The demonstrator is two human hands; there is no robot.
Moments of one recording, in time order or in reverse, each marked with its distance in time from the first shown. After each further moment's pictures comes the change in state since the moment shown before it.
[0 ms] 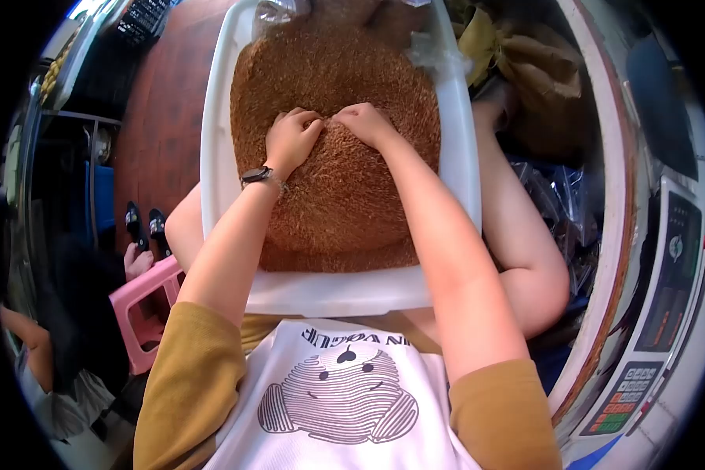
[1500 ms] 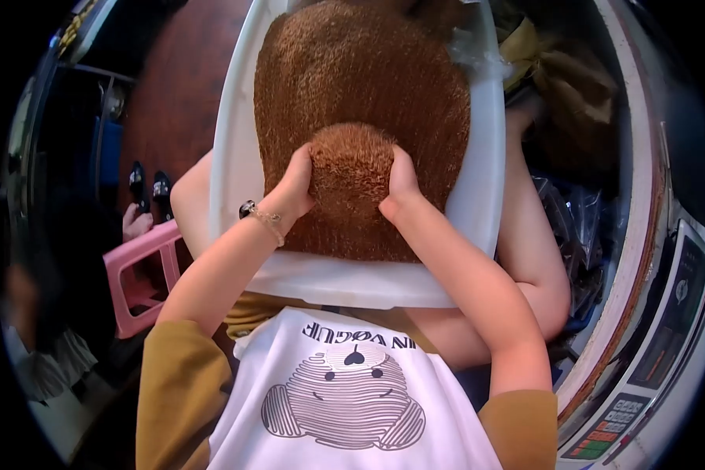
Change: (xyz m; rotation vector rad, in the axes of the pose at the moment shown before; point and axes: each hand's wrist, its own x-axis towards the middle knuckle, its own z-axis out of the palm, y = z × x) left_hand -0.080 0.029 -0.023 -1.464 -0.391 -0.986; right_hand -0.122 -0.052 0.038 1.304 0.078 0.539
